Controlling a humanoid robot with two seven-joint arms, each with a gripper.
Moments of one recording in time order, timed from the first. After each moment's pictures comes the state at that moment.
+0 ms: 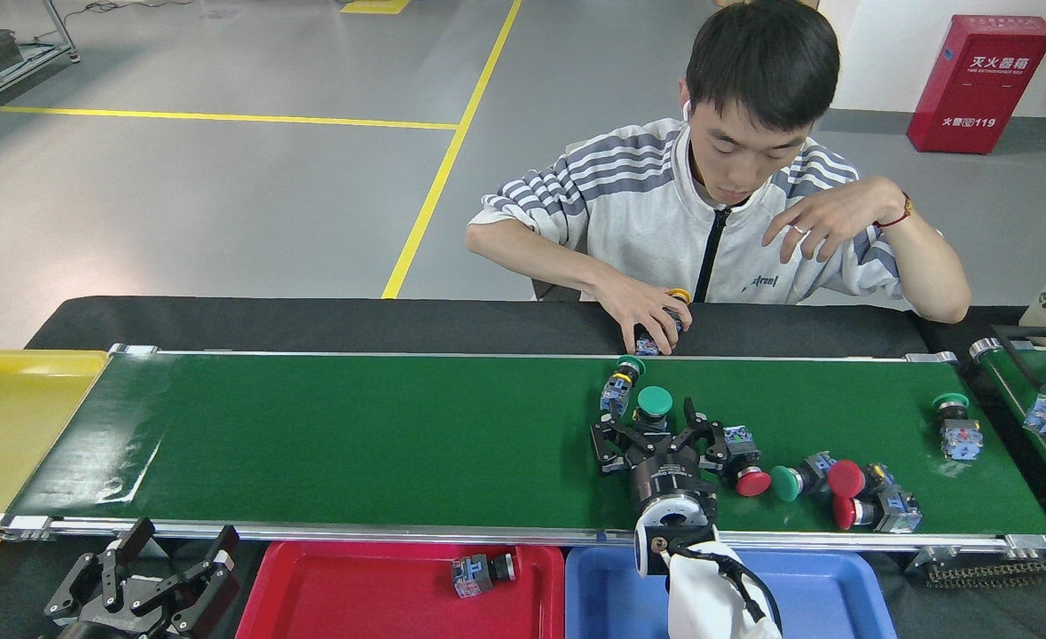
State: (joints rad) left arm 0.17 0.00 0.49 -1.77 -1.34 -0.59 -0.32; right arm -0.44 0.14 0.39 -0.94 1.38 0.32 -0.04
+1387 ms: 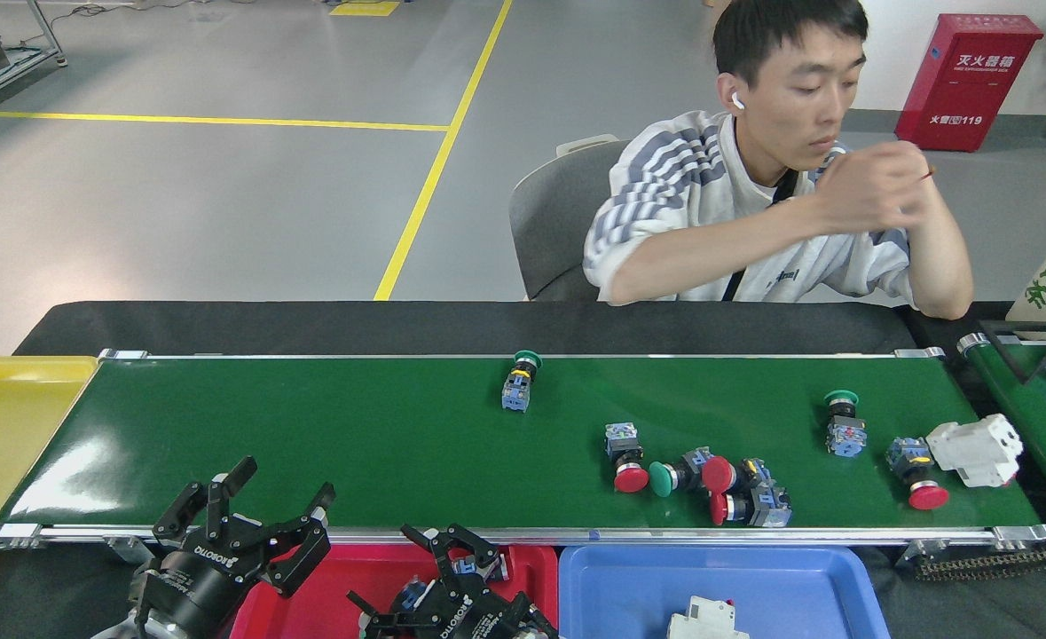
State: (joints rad) left arm 0.04 -0.01 0.23 -1.75 -1.50 -0.57 -0.32; right arm -0.30 0.09 0.92 -1.26 1.38 -0.04 -0.07
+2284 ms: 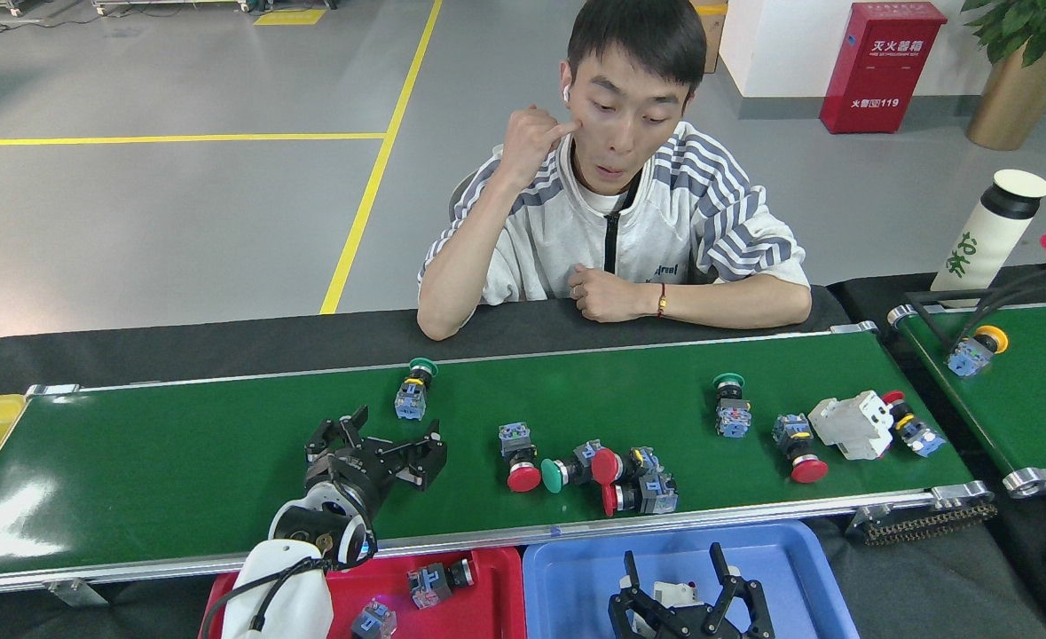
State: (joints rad) left arm -0.47 -0.03 -0.12 -1.06 -1.61 -0.08 -0.27; right arm 0.09 -0.02 0.42 -1.53 1.38 0.36 -0.20
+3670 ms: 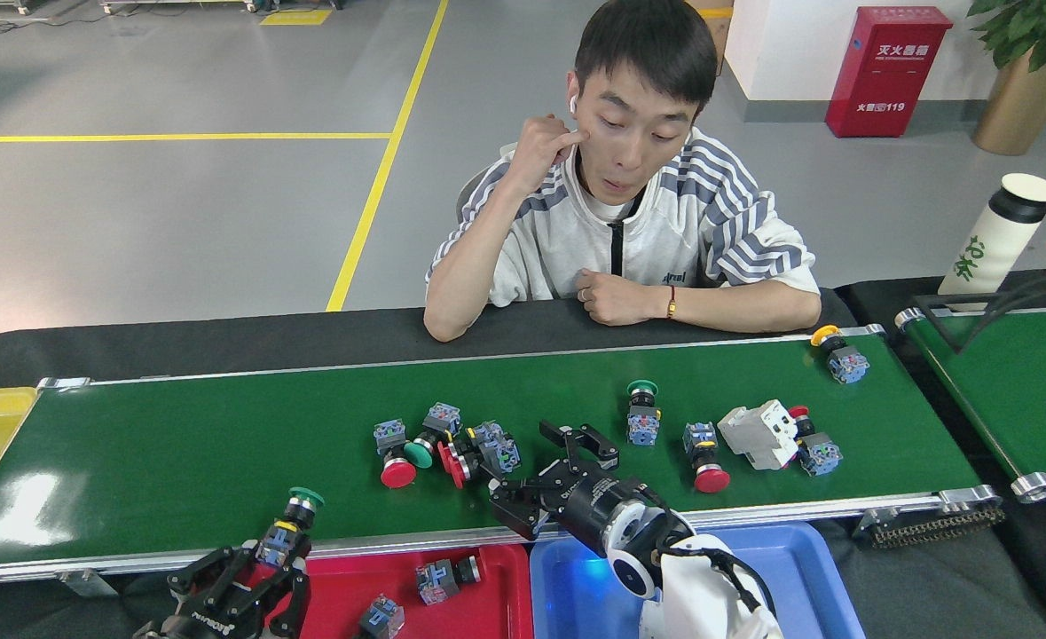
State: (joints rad) left arm 0.24 0.10 0.19 -1.77 -1.45 -0.64 -0.30; right arm -0.55 0.16 0.52 -0.84 1.30 -0.34 0.01
